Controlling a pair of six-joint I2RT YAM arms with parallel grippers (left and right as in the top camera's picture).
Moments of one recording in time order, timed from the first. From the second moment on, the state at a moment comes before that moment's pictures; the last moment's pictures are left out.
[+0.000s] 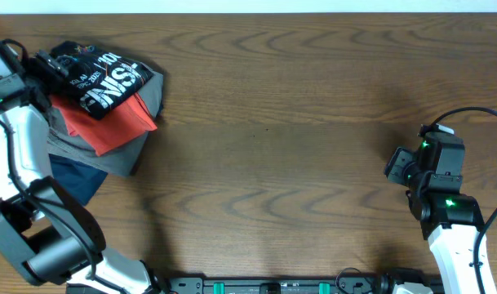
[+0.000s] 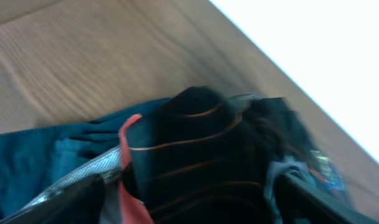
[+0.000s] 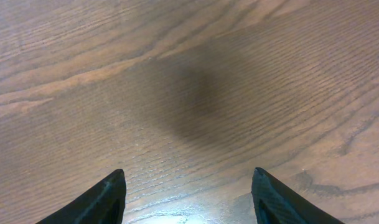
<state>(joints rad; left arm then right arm) 0.51 1.79 1.42 -0.32 0.06 -0.38 -0.08 0.99 0.65 -0.54 0.12 0.27</state>
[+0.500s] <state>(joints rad) 0.31 1.57 1.43 -0.79 0.31 -0.35 -0.08 1.21 0.65 -0.56 -0.10 0.14</state>
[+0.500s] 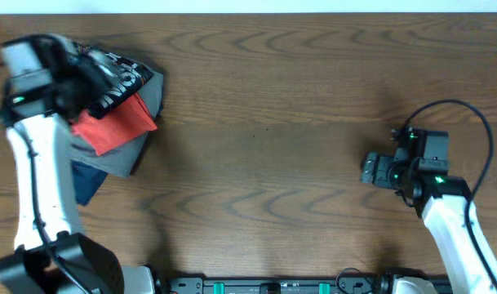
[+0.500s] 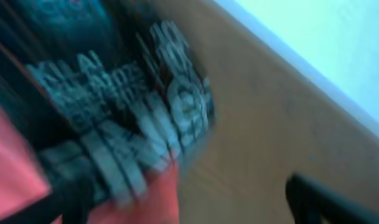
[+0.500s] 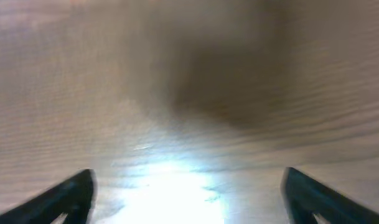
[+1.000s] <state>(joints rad) 0.06 1.51 1.34 -1.44 0.11 -0.30 -0.08 1.24 0.72 -0.82 -0.26 0.15</state>
